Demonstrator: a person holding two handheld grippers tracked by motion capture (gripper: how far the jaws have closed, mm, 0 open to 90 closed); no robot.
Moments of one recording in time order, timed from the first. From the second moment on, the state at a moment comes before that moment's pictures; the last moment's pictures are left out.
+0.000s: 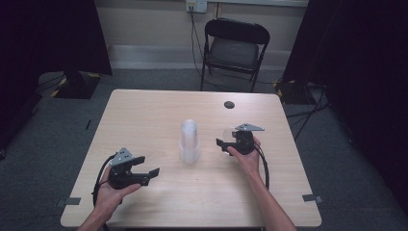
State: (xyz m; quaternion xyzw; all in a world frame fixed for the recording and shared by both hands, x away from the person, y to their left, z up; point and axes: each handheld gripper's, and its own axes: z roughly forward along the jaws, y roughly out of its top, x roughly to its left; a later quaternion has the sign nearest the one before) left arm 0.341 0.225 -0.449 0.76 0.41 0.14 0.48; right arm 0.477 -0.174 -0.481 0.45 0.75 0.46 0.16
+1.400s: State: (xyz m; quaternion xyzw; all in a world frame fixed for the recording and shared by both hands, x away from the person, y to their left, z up) left arm 0.347 0.231 -0.447 0.76 0.43 0.17 0.46; right arm 0.427 -0.206 -0.463 0.44 0.76 0.45 0.16
